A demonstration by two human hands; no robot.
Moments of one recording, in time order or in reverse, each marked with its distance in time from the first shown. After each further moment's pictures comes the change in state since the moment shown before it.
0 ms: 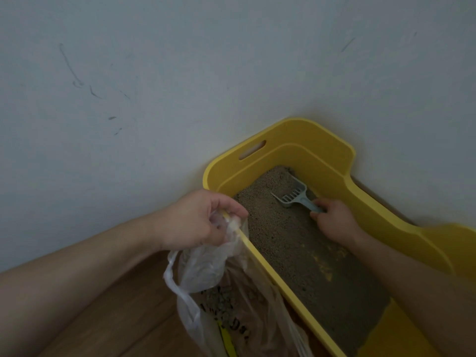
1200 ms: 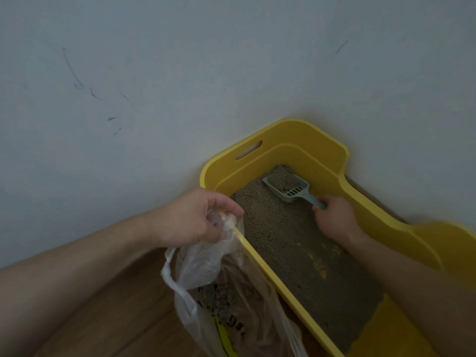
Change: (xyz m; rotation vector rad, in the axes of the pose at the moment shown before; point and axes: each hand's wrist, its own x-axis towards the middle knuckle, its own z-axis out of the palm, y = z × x) left_hand 0.001 -0.003 0.000 -0.028 -0.012 -0.009; right_hand -0.004 0.001 -0.002 -0.031 0.157 -0.003
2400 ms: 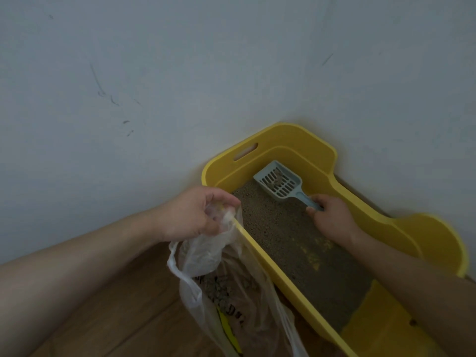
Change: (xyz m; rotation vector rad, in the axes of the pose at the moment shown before) left_hand -0.018 0.016 0.005 0.047 0.087 0.019; right_hand -0.036 -0.007 -0.021 0.090 -0.047 -0.075
